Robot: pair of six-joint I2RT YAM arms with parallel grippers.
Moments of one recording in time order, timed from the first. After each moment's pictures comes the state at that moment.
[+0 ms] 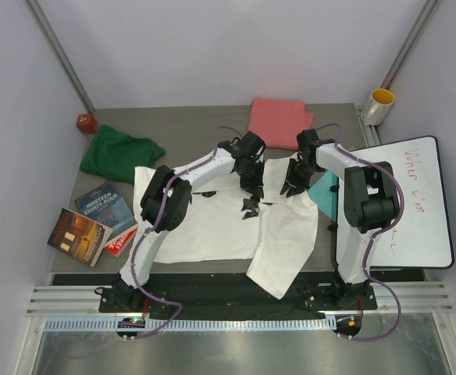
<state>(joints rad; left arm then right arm) -0.72 2.32 1.92 -0.72 0.33 -0.60 0.18 1.93 1.32 -0.73 -0.25 0.50</state>
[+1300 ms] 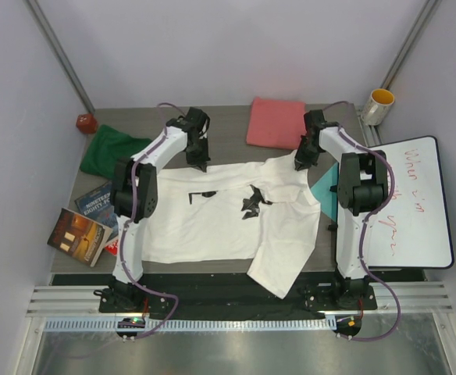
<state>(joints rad) -0.38 2.20 1.87 -0.85 0.09 -0.43 0.10 2.16 1.67 -0.71 -0.01 0.49</state>
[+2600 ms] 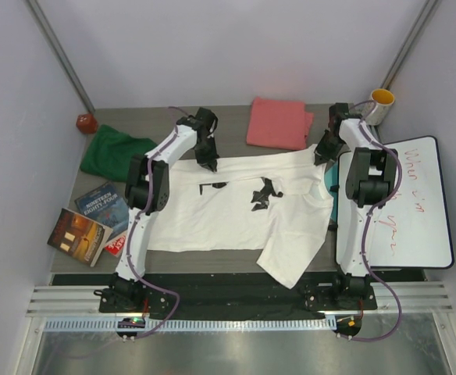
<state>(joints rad) -0.39 2.44 2.13 -0.93 0.11 -0.53 -0.07 2.29 1.88 -0.87 -0.02 0.53</state>
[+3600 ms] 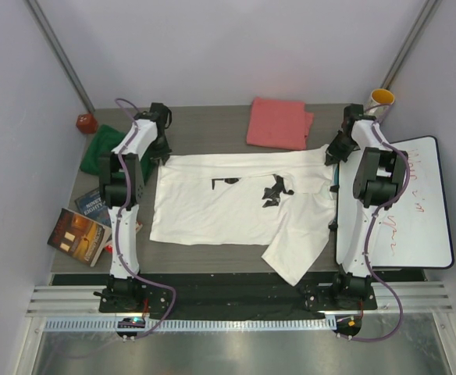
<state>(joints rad) -0.11 2.36 2.03 -0.95 -0.23 -0.43 -0.15 2.29 1.88 -0.86 -0.04 0.53</state>
